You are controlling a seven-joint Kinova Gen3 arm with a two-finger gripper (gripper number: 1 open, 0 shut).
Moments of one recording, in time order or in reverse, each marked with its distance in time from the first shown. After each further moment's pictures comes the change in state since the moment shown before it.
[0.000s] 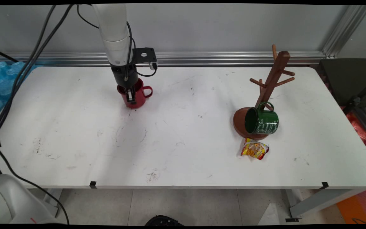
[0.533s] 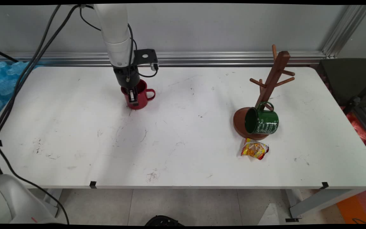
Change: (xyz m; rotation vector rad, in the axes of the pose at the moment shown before) arm 0.002 -0.006 0.010 -0.008 0.016 0.000
